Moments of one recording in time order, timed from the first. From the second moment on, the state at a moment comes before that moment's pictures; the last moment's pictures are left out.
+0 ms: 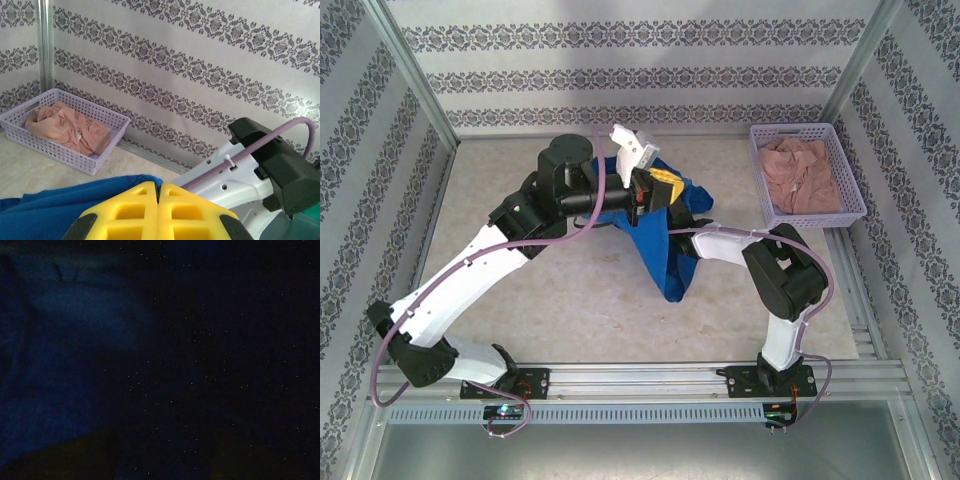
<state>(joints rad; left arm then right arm) -0.77 1.40 1.64 -0.37 0.47 -0.19 0.60 1.86 1.07 0.05 0.13 -0.05</state>
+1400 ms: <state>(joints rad) -0.77 1.37 1.75 -0.48 0.09 -0.01 0.59 2.13 1.52 -0.63 0.03 -0.02</state>
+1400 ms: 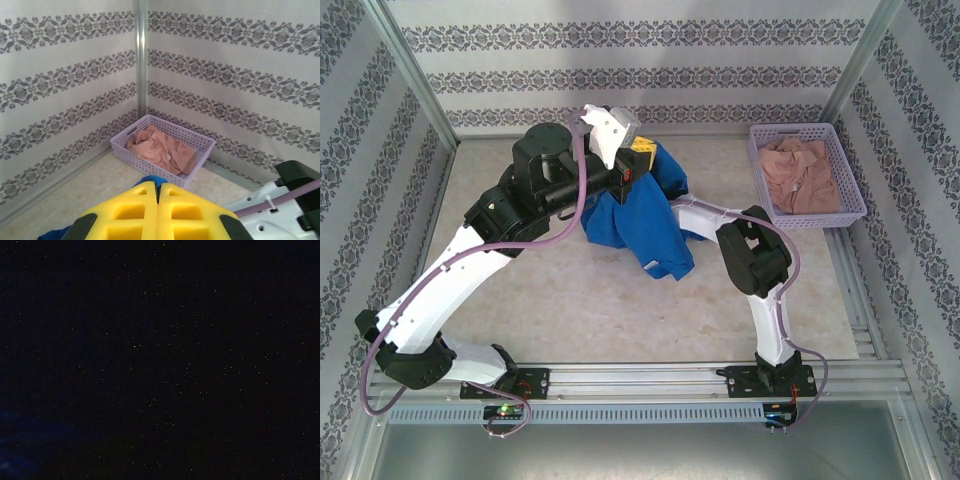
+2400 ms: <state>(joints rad) -0.27 1.60 1.33 -0.41 -0.03 -0.25 0.54 1.57 1.15 -0.22 -0.36 0.01</state>
